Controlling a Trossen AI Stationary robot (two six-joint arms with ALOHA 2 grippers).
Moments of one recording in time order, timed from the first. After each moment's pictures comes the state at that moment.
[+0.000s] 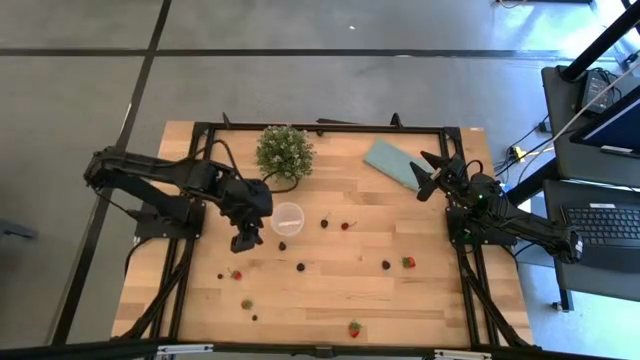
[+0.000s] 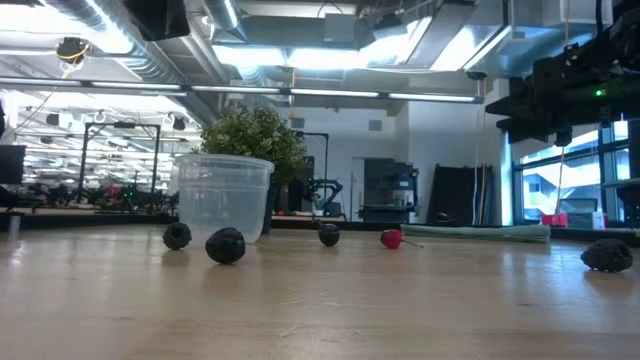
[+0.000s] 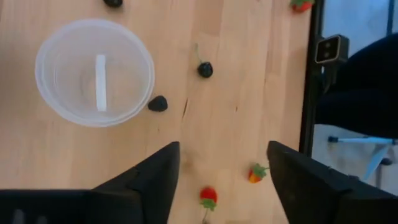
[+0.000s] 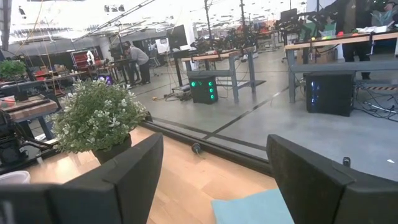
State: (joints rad) left arm -0.15 1.26 1.25 -1.07 0.21 -0.42; right arm -0.38 0.01 0.01 0.08 0.35 0.17
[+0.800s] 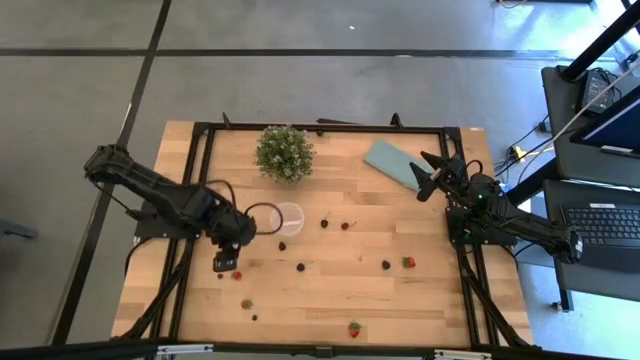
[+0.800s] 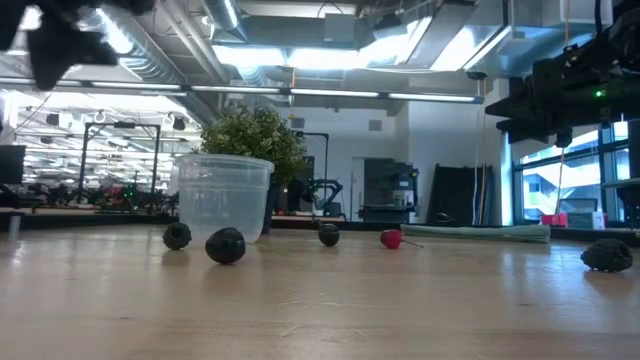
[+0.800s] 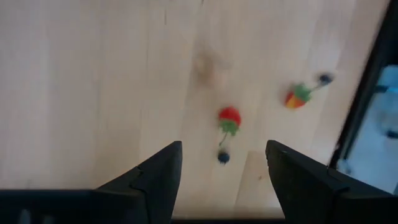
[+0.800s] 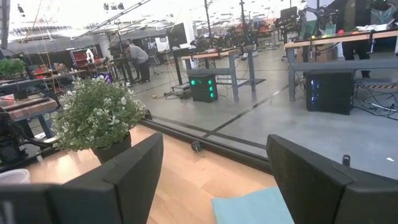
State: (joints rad) left arm -0.40 1.23 1.01 -1.15 0.14 -0.63; right arm -0.38 0.01 0.01 0.07 0.35 0.17
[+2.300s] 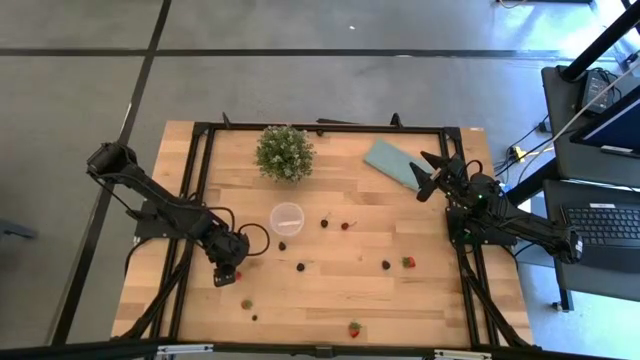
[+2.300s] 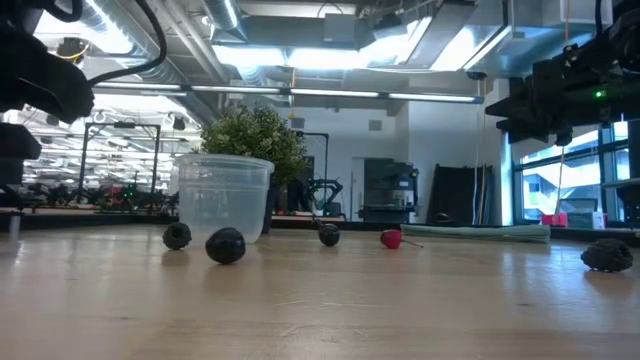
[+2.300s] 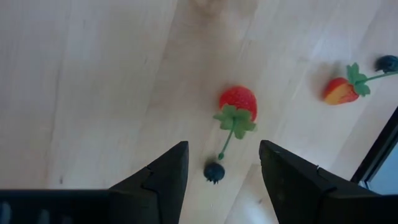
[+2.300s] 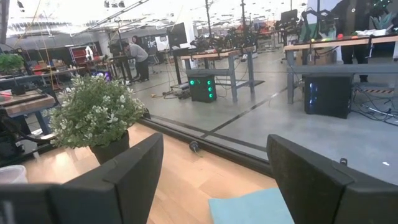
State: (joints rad) left arm -0.53 1.23 0.60 -0.68 0.22 -0.94; right arm -0.38 0.01 0.01 0.07 0.35 0.15
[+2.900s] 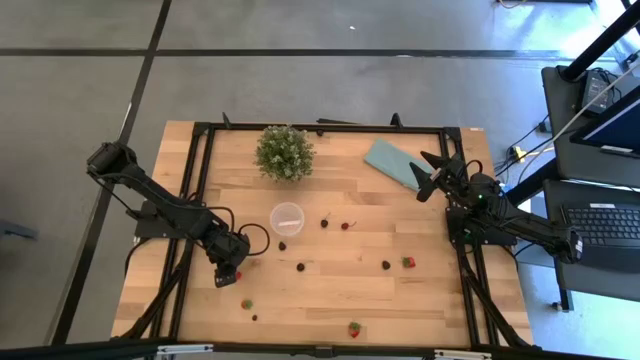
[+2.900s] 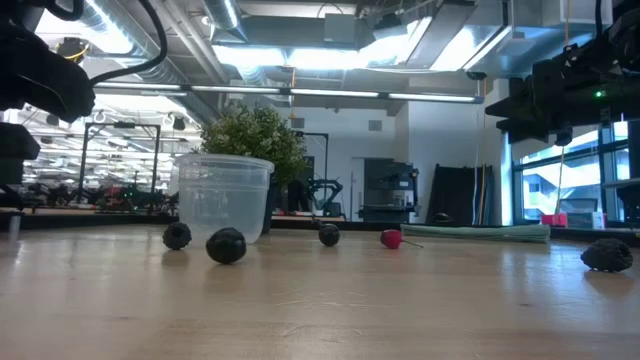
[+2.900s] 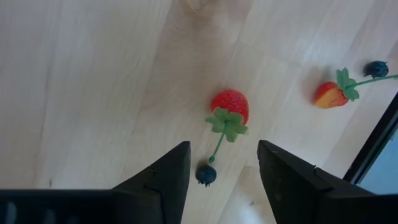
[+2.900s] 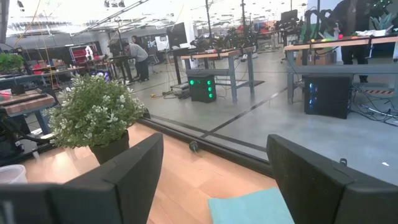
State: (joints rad) left arm -0.53 1.23 0.60 -0.66 0.23 -0.96; right arm -0.38 0.01 0.01 0.07 0.35 0.15
